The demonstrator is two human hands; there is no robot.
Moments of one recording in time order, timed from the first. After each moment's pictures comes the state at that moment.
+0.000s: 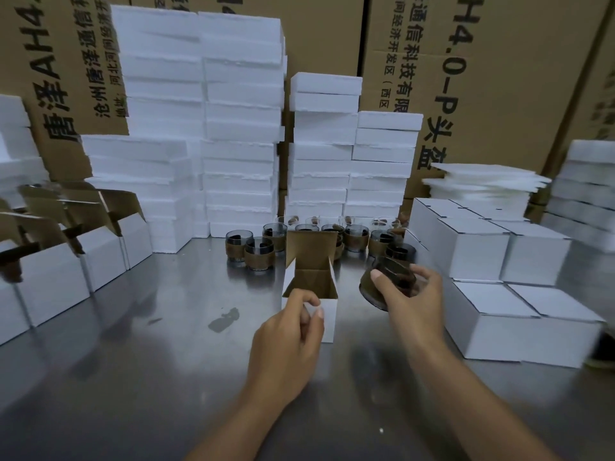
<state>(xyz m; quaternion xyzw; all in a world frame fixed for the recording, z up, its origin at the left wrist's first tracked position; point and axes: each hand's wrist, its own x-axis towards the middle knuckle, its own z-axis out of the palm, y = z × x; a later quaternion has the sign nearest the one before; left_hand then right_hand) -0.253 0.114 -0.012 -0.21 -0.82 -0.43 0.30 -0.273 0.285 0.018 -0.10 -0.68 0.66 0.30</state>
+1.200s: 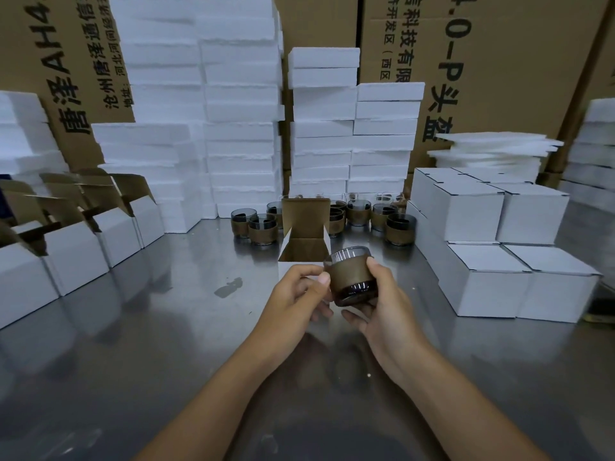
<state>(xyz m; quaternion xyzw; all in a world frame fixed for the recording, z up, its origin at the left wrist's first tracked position) -0.235 0.123 -0.005 -0.20 -0.70 -0.68 0.05 -0.219 0.254 0.006 -0.05 -0.56 0.82 0.07</state>
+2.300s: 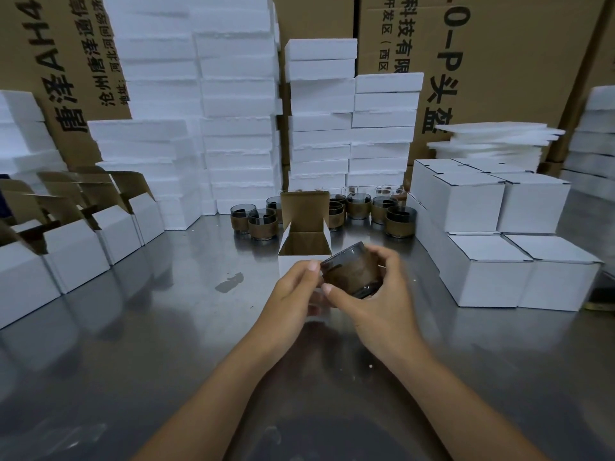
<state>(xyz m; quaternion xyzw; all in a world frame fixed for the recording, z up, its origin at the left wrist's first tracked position) -0.233 0.122 -0.004 -0.17 -0.72 -0.67 0.01 -0.213 0.252 -0.006 0.06 -0.75 0.60 0.27</state>
